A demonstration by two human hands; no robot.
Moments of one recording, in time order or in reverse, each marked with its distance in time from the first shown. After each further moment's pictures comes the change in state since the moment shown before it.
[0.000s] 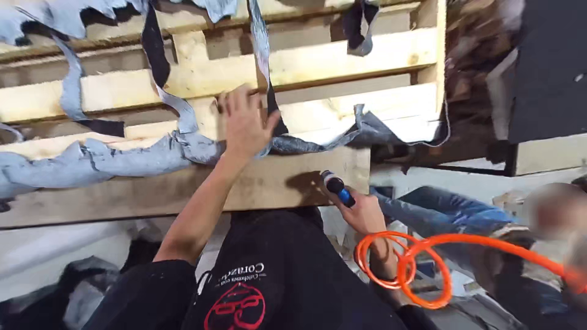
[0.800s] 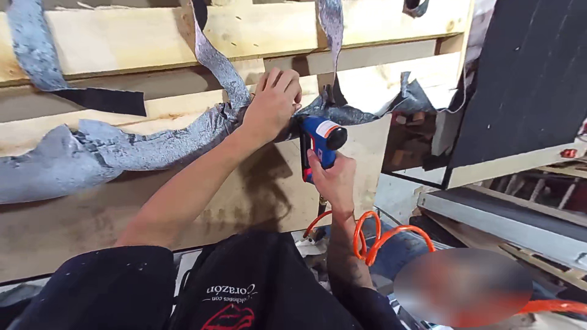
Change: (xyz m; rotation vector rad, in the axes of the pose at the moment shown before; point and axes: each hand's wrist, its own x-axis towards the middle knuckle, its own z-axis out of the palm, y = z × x) left_hand 0.137 -0.174 -0.029 -0.313 -0.101 0.286; right_hand 0.182 -0.296 0.024 0.226 0.379 -0.069
